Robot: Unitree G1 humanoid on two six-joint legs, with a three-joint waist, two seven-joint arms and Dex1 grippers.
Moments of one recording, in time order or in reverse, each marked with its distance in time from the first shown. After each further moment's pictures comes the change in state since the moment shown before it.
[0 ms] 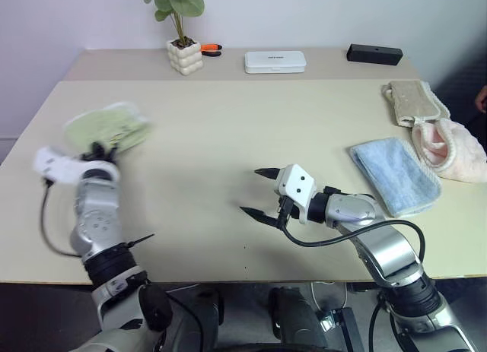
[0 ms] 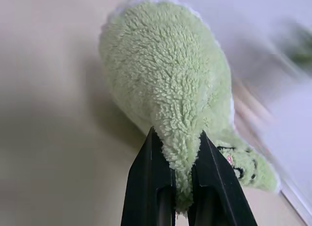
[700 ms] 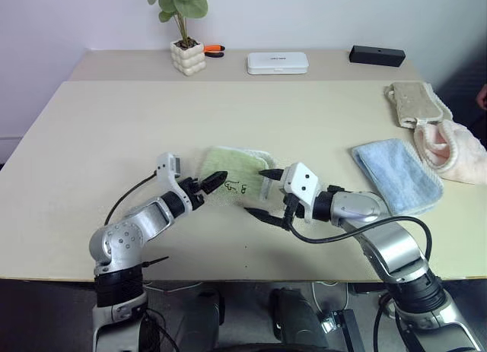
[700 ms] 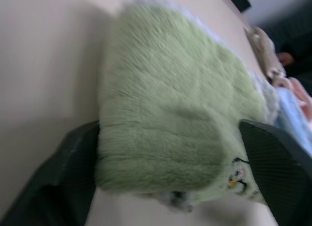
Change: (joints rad) left arm 0.178 -0.013 -0.532 -0.293 -0.105 0.783 -0.503; right arm 0.000 -0.035 -0.026 0.027 0.030 -0.003 0.031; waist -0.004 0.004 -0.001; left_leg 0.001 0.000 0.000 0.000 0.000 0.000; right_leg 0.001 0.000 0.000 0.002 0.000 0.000
